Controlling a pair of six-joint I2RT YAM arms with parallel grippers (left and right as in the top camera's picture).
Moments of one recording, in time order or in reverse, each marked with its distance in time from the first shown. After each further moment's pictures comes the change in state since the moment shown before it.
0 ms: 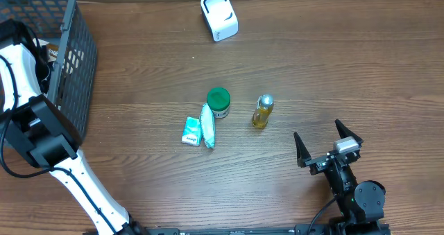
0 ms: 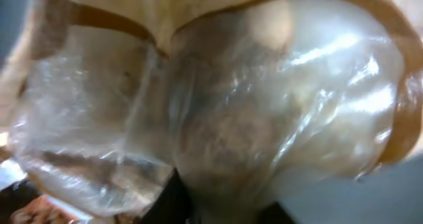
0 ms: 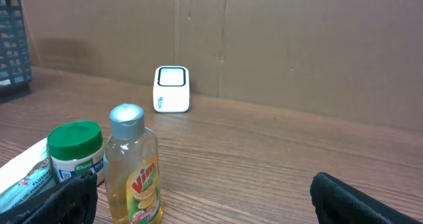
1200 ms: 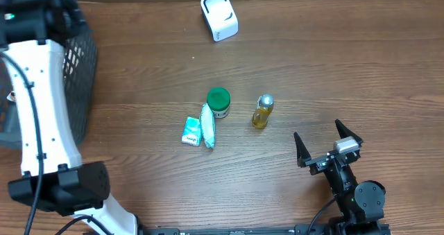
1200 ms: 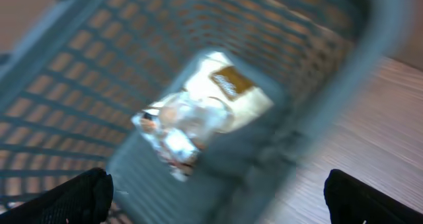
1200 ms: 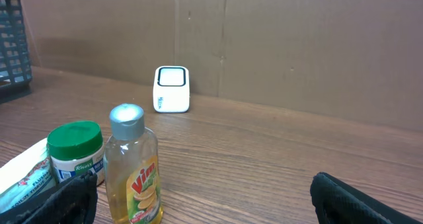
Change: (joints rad) left arm -0.330 -0.591 -0.014 -0.067 -0.280 -0.403; right arm 0.000 0.000 0.000 -0.001 0.000 0.000
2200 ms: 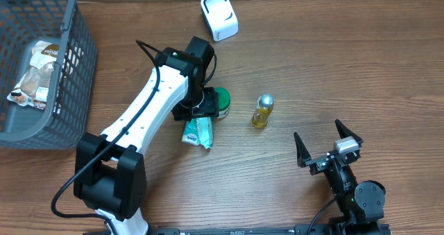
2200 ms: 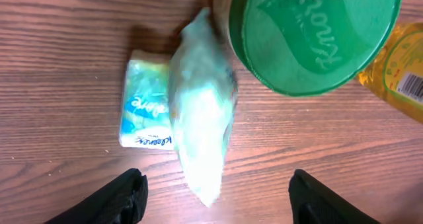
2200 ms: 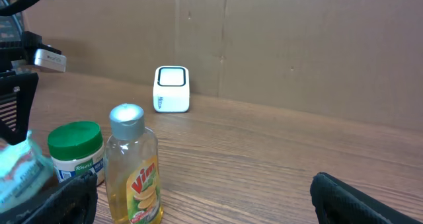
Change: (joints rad) left arm -0.600 -0.002 -0.665 0.011 0.610 -0.218; right arm 0.000 0.000 0.000 0.000 0.000 0.000
